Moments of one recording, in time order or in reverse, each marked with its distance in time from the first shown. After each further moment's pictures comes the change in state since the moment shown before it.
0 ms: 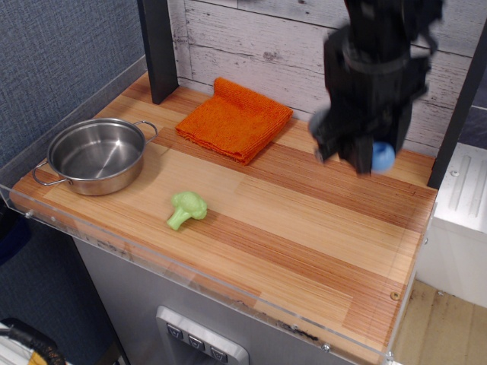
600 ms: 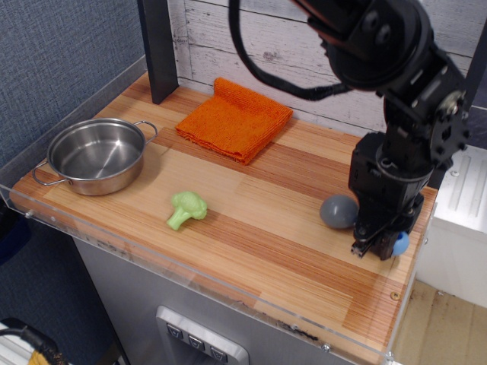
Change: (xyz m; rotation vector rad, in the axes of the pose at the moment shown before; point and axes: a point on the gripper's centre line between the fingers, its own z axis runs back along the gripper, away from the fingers) arm -0.039 0.015 -0.091 0.131 -0.012 0.221
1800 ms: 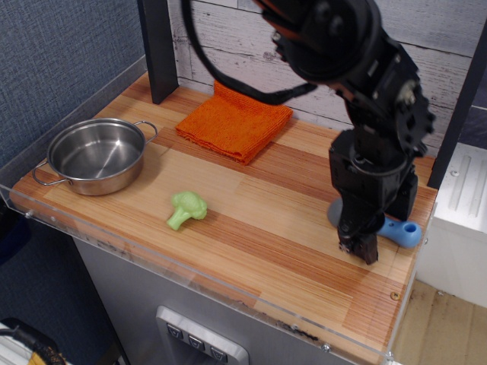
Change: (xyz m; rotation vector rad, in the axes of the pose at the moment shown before) arm 0.006 -0.001 -0.008 -0.071 0.072 0.049
